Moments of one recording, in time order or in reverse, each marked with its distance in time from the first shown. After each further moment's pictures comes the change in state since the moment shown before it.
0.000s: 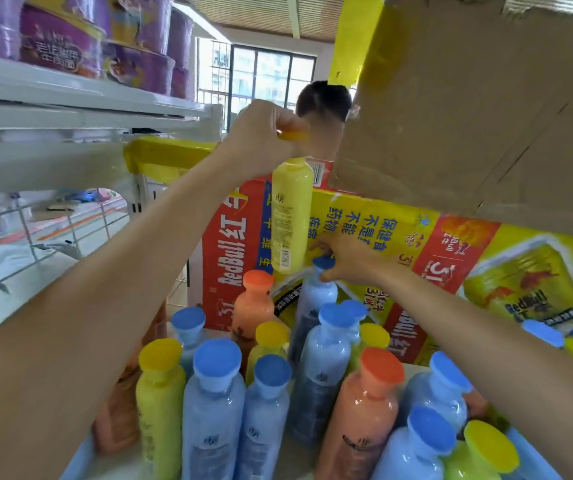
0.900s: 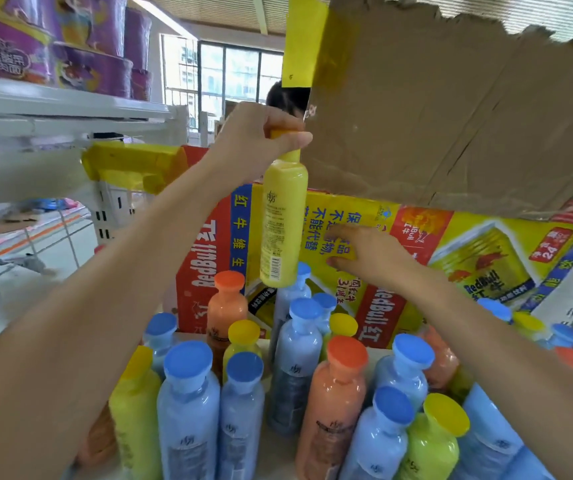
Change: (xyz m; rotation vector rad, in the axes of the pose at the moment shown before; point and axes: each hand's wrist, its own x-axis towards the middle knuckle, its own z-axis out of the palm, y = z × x) left_hand -0.008 0.030 0.018 -0.101 -0.029 0.093; right_hand -0.070 0.020 -0.035 -0.155 0.219 0.037
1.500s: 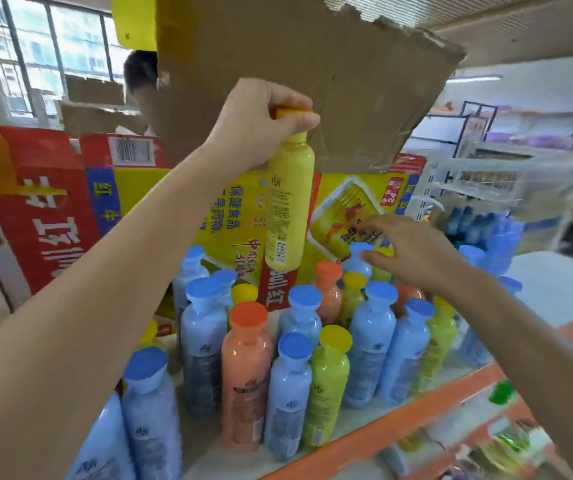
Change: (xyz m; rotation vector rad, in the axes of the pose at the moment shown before) left_hand 0.002 0.079 0.094 -0.335 -0.203 0.193; right_hand -0.162 0.050 -0.065 -0.227 0.002 0.438
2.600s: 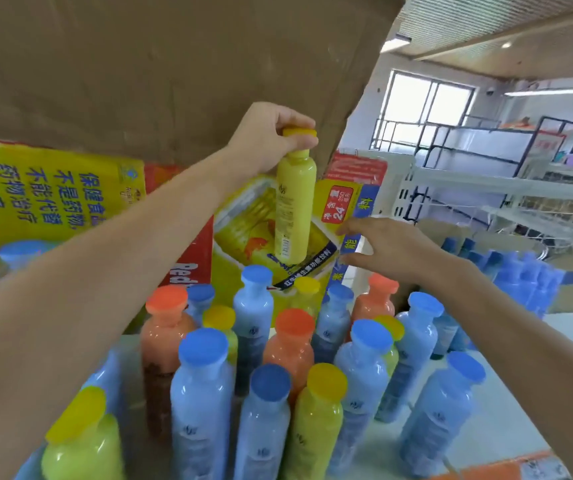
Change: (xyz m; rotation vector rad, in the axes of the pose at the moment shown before) left_hand 0.111 -0.018 0.226 -0.023 0.039 -0.142; right_hand 0.097 0.229 0.051 0.035 -0.092 -0.260
